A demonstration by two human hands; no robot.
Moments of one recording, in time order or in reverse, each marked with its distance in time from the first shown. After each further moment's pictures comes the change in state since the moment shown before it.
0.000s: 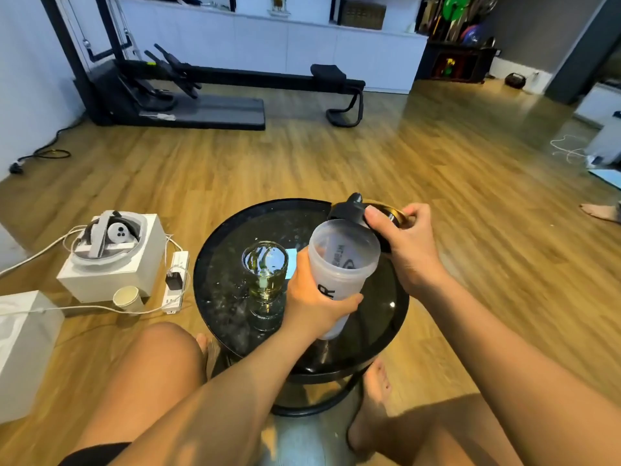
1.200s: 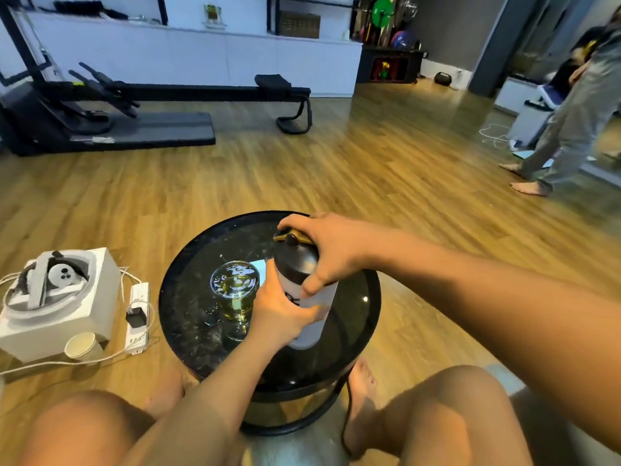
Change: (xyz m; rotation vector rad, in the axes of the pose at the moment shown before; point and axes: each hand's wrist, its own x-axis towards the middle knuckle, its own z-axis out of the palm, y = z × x) left_hand 0.025 -0.016 -0.018 0.090 -0.162 -0.009; right_hand 0.006 -0.060 0.037 -1.304 -0.713 -0.291
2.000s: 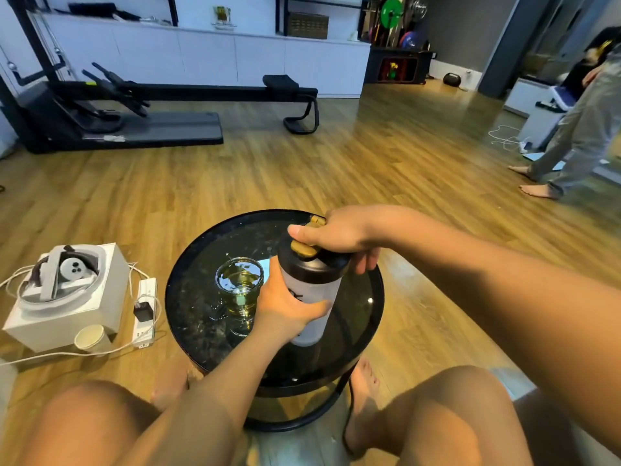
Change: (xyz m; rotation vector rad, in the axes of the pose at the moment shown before) left_hand -0.004 0.006 0.002 -0.045 0.000 -0.035; right_hand -0.002 -0.010 -0.022 0.192 -0.257 0.505
